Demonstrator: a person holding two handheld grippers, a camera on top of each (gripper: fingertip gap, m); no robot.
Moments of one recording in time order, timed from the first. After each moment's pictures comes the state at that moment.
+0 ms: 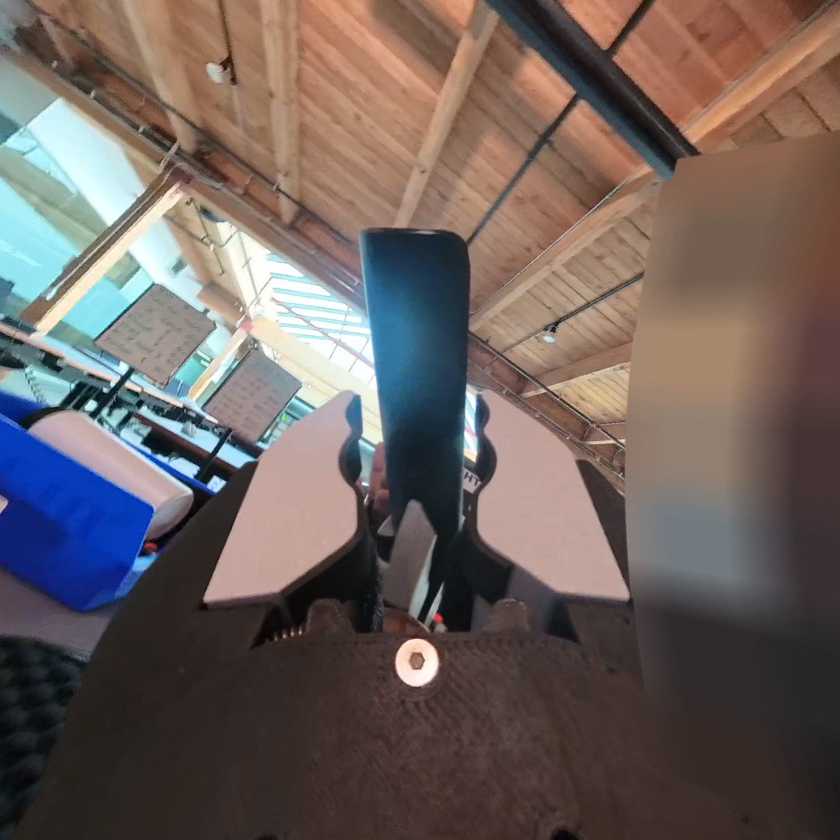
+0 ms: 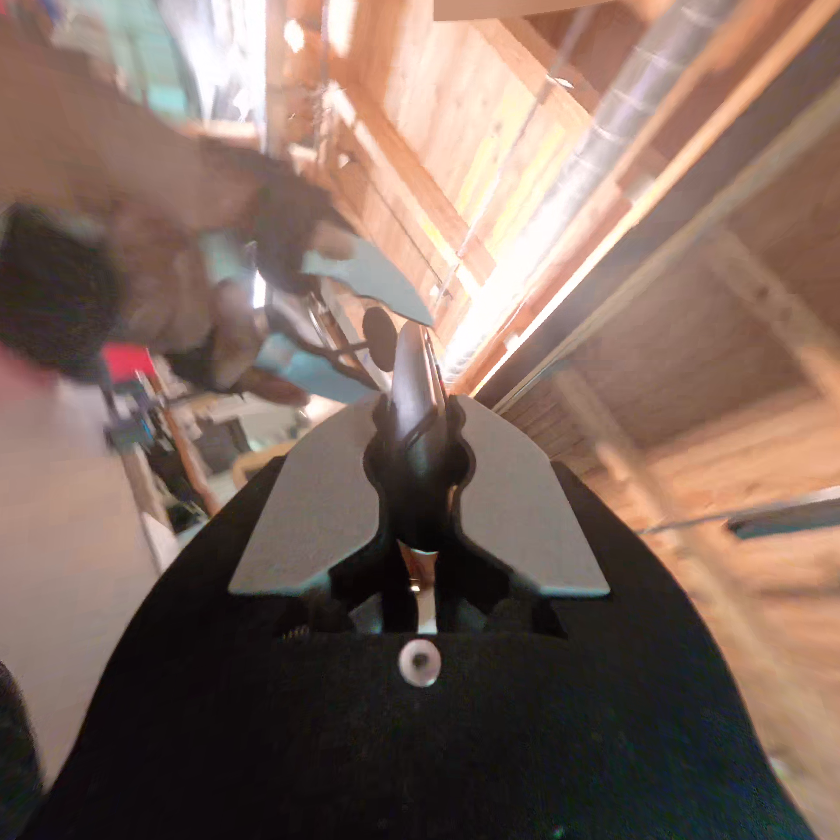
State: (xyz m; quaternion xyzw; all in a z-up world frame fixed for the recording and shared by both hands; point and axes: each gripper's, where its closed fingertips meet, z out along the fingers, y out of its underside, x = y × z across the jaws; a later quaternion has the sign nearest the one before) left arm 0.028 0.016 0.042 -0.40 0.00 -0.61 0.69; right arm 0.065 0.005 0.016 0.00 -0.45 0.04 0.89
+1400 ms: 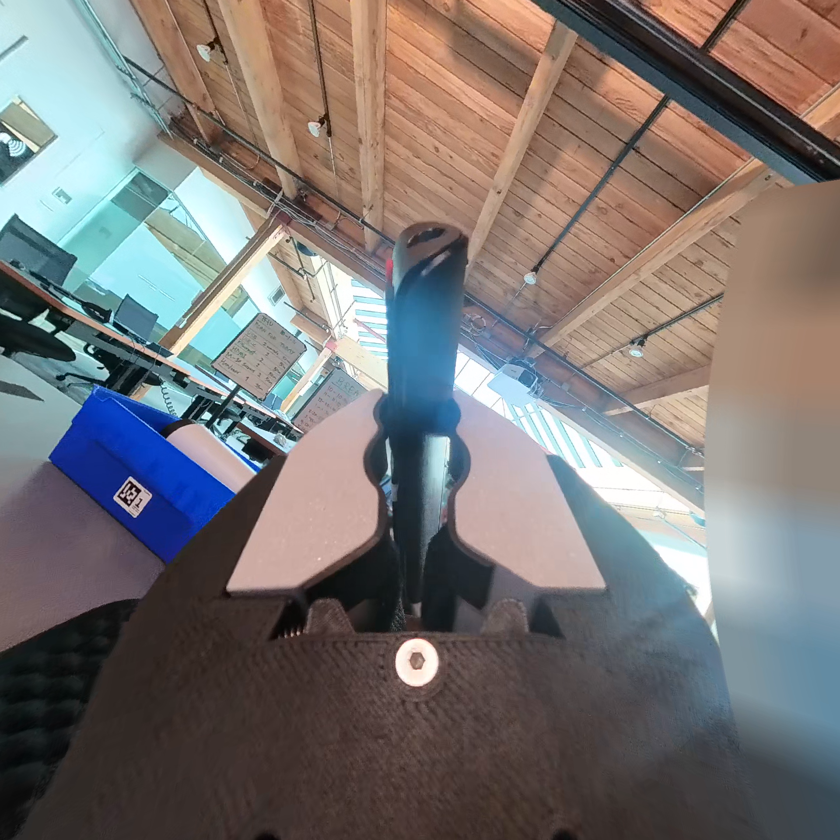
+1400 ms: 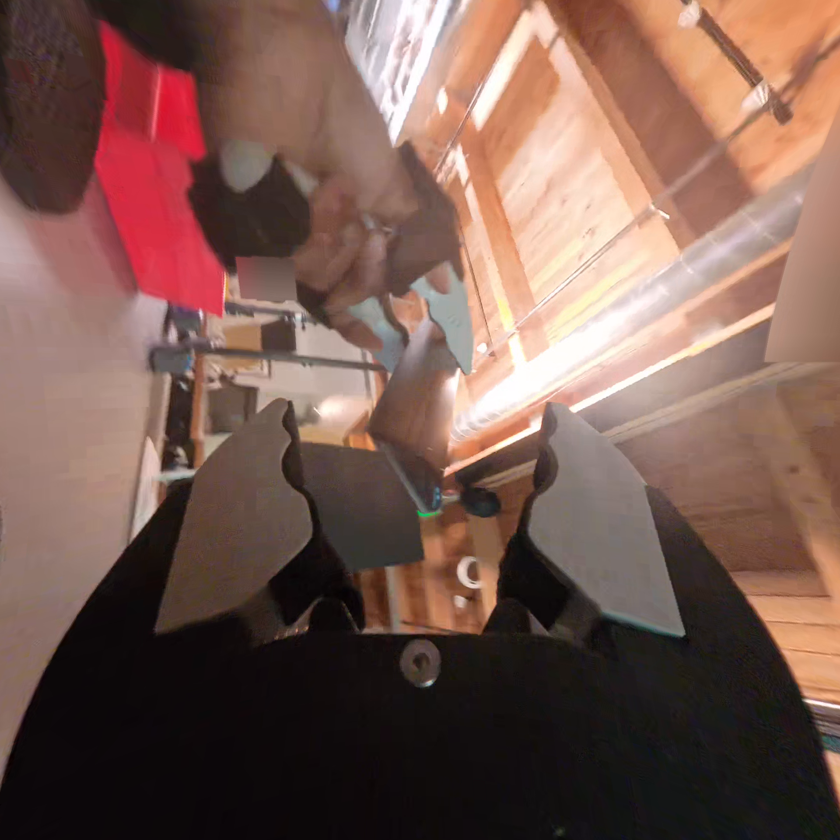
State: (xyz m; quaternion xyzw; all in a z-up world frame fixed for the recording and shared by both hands) left arm -0.003 0.029 0.035 -0.44 -0.05 -0.54 0.72; right arm 0.051 0.006 -0.020 0.13 -0.54 -0.08 0.83
